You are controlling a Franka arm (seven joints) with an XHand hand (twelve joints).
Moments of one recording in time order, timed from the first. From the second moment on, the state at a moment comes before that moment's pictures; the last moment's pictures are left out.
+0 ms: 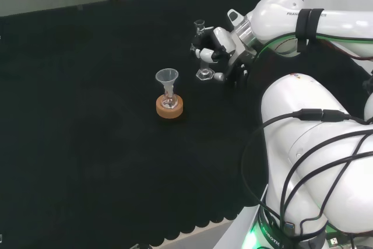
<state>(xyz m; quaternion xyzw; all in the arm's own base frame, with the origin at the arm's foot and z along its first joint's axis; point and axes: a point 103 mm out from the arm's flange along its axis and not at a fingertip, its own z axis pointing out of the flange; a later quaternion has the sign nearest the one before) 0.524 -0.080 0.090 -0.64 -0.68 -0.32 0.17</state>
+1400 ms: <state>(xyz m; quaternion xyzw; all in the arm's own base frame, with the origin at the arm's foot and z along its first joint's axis) 0.523 -0.084 0.105 -0.63 -0.68 -0.30 0.21</state>
